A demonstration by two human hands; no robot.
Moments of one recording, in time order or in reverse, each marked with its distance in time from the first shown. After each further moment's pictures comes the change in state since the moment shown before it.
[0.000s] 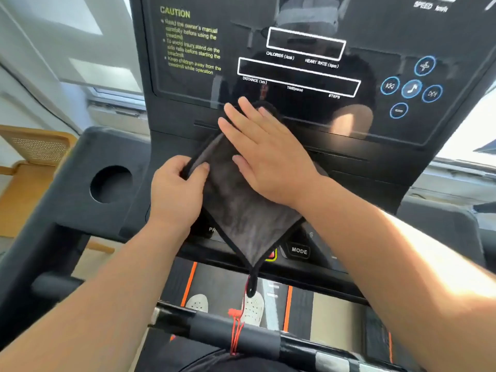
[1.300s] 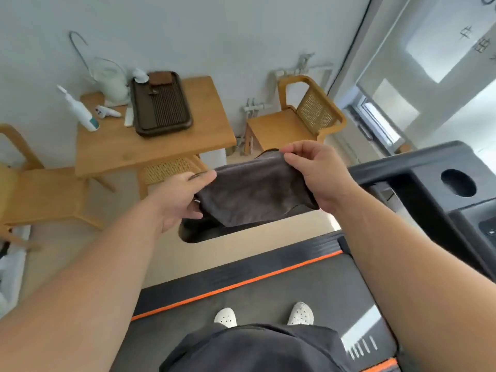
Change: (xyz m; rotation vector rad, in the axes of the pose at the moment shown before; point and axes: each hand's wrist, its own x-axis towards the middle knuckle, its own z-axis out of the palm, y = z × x) left_hand -0.348 -0.235 -0.493 -0.434 0.392 -0.666; right_hand 0.039 -0.547 -0.008 1.294 -0.665 0.130
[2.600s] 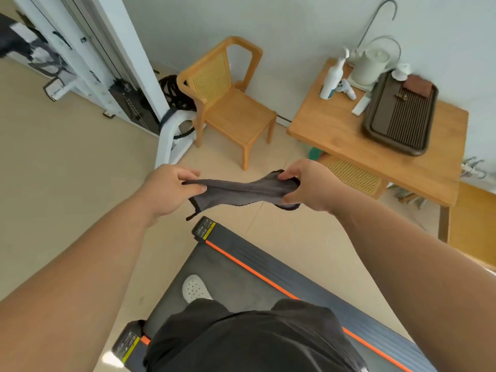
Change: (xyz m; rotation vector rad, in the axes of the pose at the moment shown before) left_hand -0.192 -0.295 -0.435 -0.048 0.759 -0.083; right_hand -0.035 -0.057 0.577 -1.066 -1.046 -0.453
